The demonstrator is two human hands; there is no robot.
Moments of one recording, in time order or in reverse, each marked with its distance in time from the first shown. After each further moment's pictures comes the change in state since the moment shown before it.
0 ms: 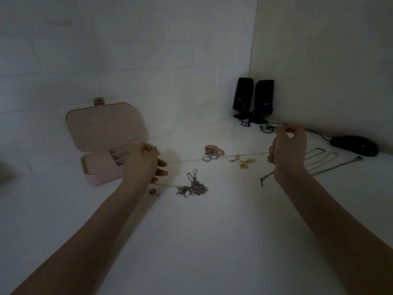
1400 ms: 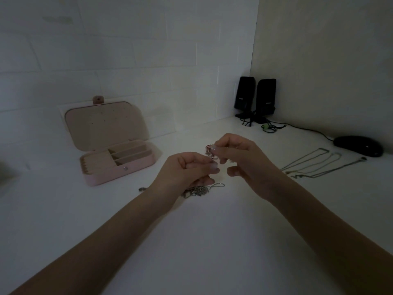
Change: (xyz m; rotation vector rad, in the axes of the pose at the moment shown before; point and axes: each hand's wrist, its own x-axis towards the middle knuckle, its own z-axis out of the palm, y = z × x) left_hand -0.056 0.016 0.029 -0.300 -0.588 0.091; right_hand -0.058 -0.016 0.018 -0.153 -0.906 0.031
